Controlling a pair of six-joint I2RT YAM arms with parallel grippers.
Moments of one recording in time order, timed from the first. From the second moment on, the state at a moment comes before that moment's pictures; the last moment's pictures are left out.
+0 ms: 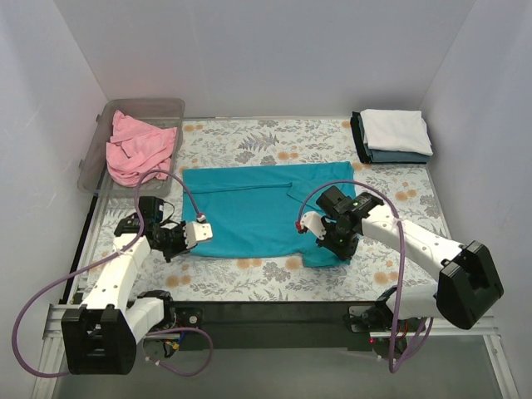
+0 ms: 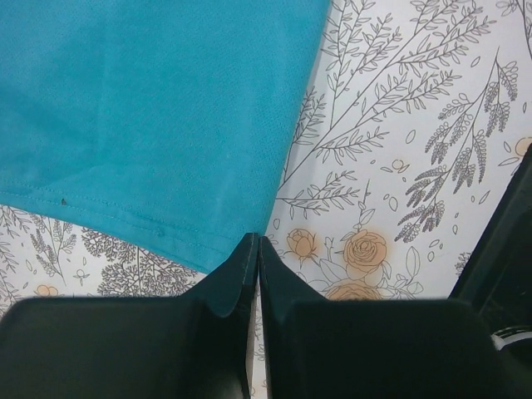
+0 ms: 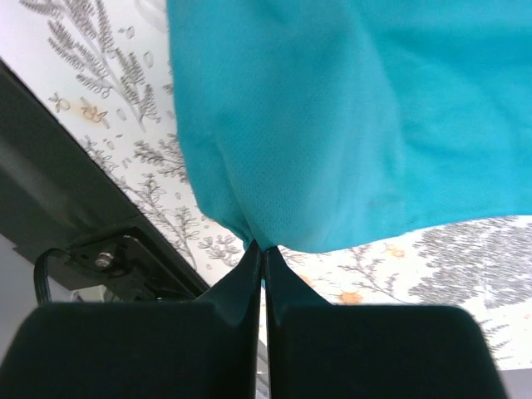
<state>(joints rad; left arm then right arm) -0.01 1.01 0.65 -0.93 0.52 1.27 0.70 1.31 0.90 -1.06 -0.13 -0.49</state>
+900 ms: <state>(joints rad) 0.04 1.39 1.00 -0.66 0.59 0.94 0.47 1.64 1.45 -1.07 -0.03 -0.74</state>
